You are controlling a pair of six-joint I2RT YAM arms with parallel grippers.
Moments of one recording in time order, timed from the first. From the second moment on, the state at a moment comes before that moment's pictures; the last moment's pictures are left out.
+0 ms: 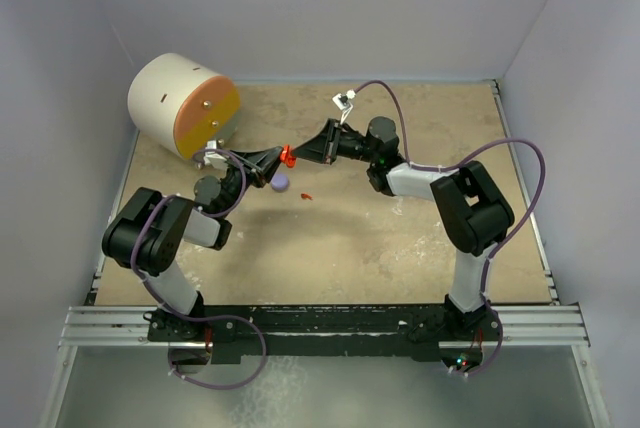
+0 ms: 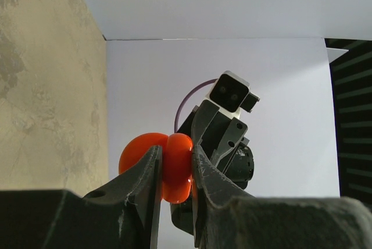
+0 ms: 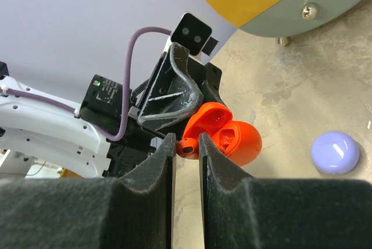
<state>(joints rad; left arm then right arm) -0.28 1.70 0.40 1.48 0.28 -1.67 0.51 1.91 1.08 0.94 -0.79 0.95</state>
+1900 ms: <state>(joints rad) -0.30 1.74 0.40 1.50 0.30 -1.64 0.49 1.94 1.05 0.98 -0.81 1.06</state>
